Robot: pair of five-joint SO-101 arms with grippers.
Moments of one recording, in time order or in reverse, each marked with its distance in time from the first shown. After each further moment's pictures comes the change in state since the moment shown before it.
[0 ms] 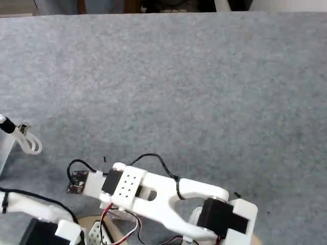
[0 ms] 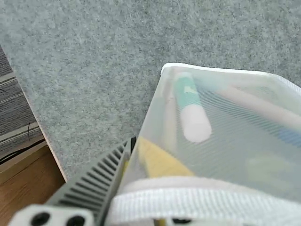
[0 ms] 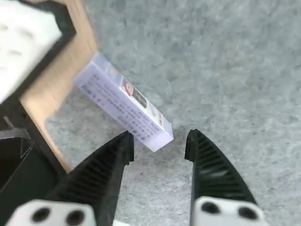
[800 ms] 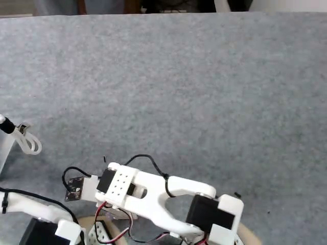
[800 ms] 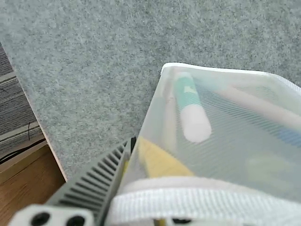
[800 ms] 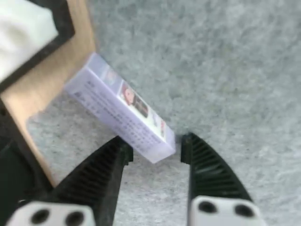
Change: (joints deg) left arm 0.0 0.0 0.0 0.0 -0.1; right arm 0.4 9.1 -3.6 -2.6 9.6
